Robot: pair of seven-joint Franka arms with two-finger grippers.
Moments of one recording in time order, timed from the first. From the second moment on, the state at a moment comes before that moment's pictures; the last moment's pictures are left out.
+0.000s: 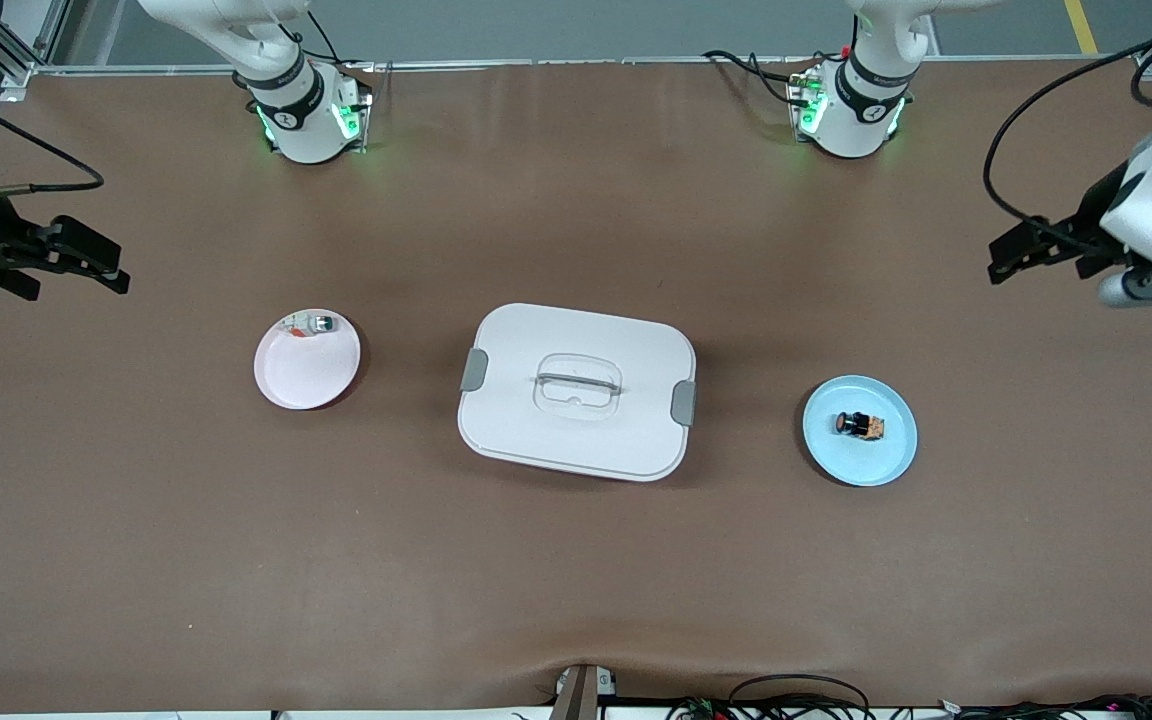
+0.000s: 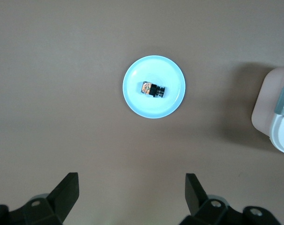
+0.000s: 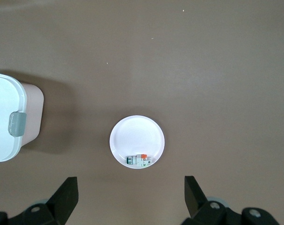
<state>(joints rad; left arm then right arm) 0.05 0.02 -0.14 -1.63 0.00 1.62 -0.14 0.05 0.07 -0.01 -1.45 0.04 1.53 -0.01</state>
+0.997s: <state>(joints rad) 0.03 0.16 -0.16 -1.99 0.05 2.19 -0.07 0.05 0.07 -0.01 -1.45 0.04 1.53 -0.01</state>
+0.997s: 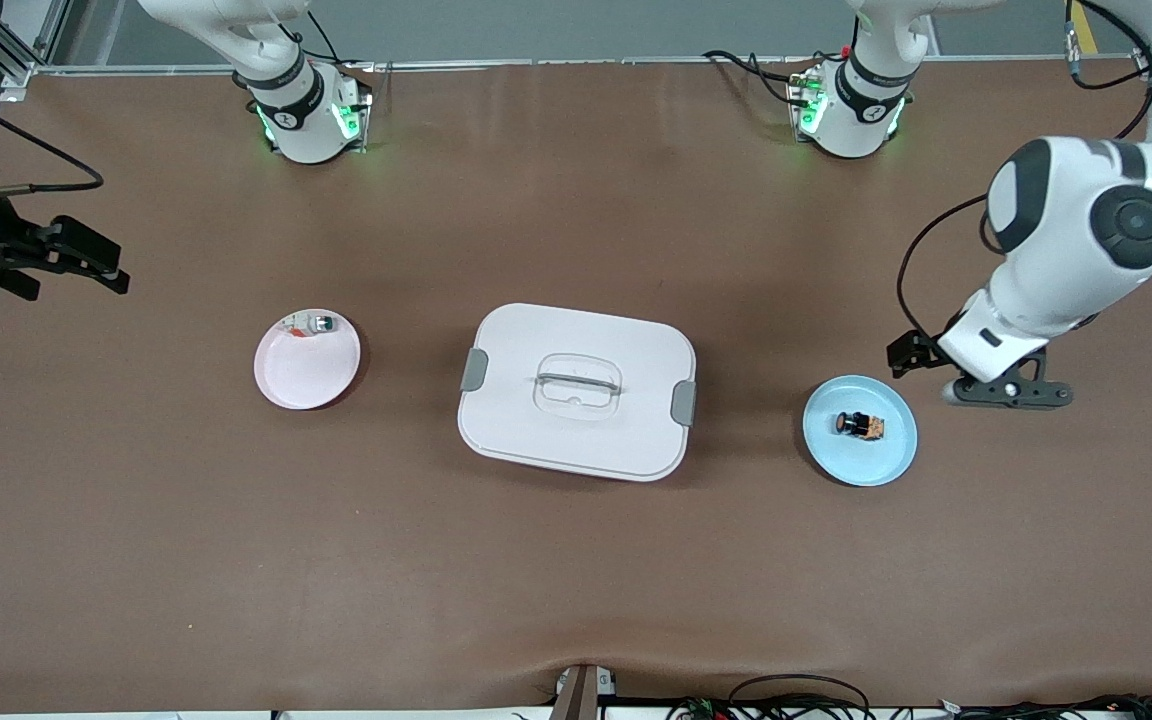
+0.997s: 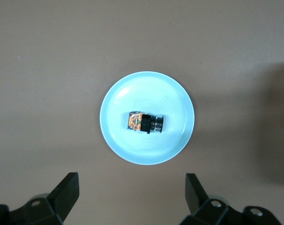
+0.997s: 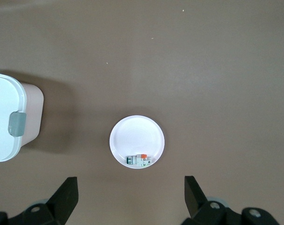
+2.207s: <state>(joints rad) 0.05 0.47 -0.16 -2.02 0.12 2.55 -0.02 0.05 0.07 -0.01 -1.45 0.04 1.52 -0.01</state>
